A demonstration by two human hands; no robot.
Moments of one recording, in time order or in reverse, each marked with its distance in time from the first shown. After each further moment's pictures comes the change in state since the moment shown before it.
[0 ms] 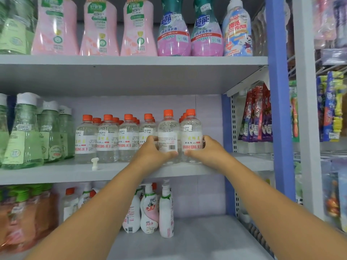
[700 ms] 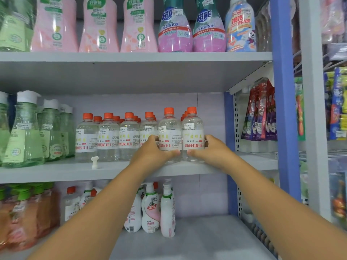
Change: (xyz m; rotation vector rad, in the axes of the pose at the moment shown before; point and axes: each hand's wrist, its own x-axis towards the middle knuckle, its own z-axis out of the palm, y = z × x) left_hand -0.001 0.001 0.002 0.089 0.033 -0.021; right_hand 0.000 0.003 -0.003 0.005 -0.014 0.011
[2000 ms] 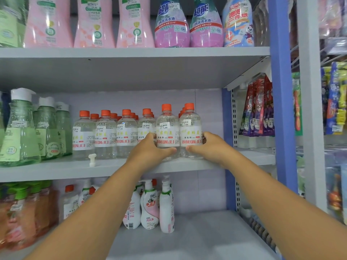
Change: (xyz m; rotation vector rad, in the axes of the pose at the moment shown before) left_hand -0.002 -0.003 -0.002 0.030 -0.001 0.043; right_hand -0.001 -0.001 -0.002 0.037 -0.031 0.002
